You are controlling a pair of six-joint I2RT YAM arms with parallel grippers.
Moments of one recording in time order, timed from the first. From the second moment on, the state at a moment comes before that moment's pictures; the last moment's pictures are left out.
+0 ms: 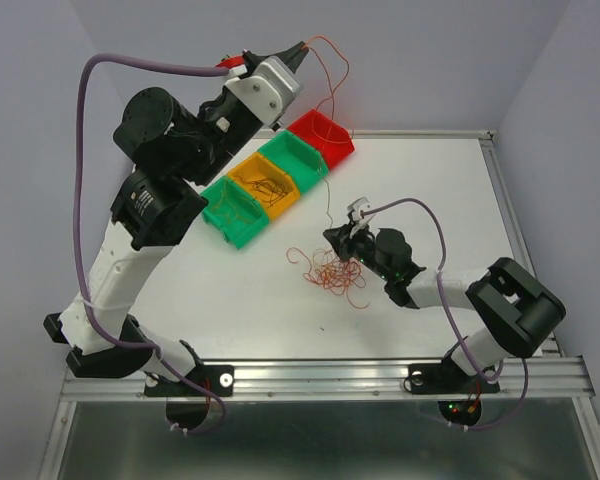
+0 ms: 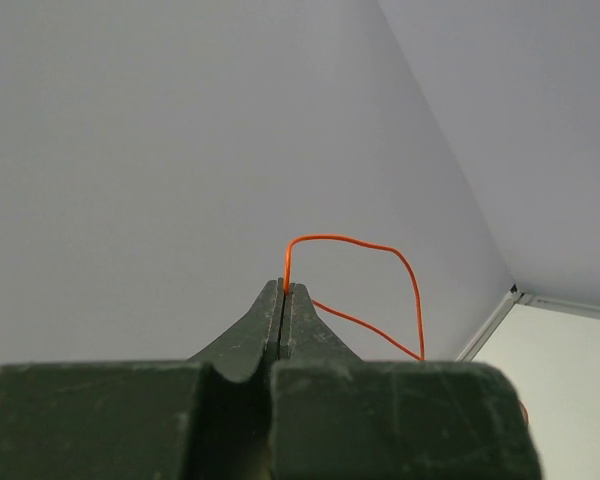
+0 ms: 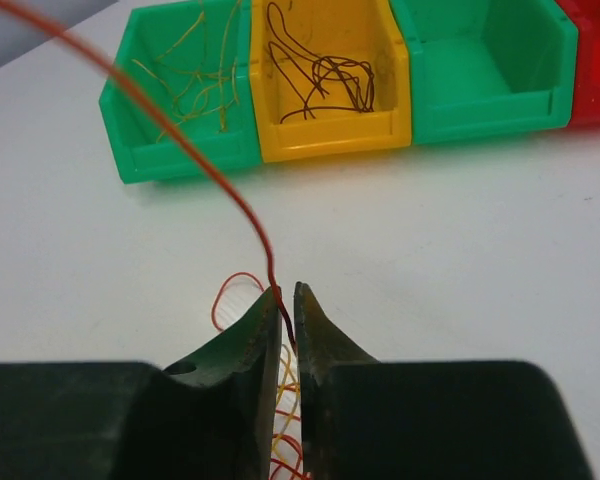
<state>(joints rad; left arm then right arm) -0.85 1.42 2.14 -0.27 0.04 0.59 0.69 1.52 0.51 0.94 -0.06 0.11</state>
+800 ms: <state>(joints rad) -0.62 1.40 1.88 -0.20 0.10 0.47 0.69 1.01 1.14 0.45 -0.15 0.10</state>
